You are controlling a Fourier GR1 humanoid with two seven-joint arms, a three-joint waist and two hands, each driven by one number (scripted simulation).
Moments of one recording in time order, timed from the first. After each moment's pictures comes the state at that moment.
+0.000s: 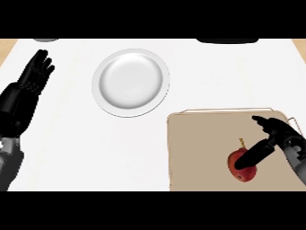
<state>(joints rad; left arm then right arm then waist) -0.25 0.43 -0.05 -1.59 0.19 0.07 0.07 -0.33 -0.75 0.56 -1.54 -0.22 -0.07 1.14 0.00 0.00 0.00</state>
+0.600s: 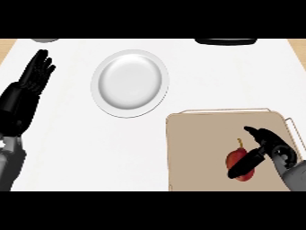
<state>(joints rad) -0.26 0.39 -0.02 -1.58 0.16 0.04 0.07 -0.26 -0.65 0.55 -1.48 -0.17 -0.04 1.10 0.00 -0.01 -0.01</state>
